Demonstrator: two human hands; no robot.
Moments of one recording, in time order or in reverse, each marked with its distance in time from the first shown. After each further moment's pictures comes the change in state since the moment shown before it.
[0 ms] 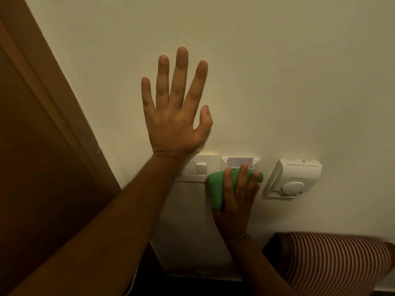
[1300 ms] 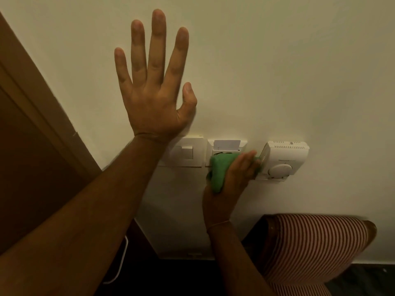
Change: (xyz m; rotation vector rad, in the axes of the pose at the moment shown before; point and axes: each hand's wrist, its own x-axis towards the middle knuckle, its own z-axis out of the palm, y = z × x) left_hand 0.000 -0.002 0.013 0.054 0.098 0.003; right_hand 0.004 -0.016 -0.005 0.163 0.103 0.434
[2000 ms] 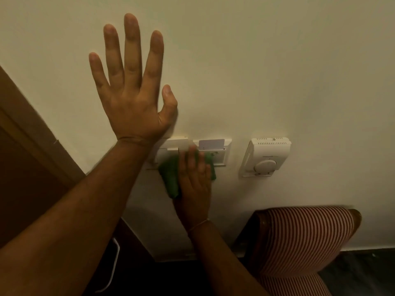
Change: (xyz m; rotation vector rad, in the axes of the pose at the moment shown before) left_hand -0.001 -0.002 -0.002 0.006 -0.018 0.010; right_hand -0.013 -0.021 0.005 -0.059 -0.267 -0.382
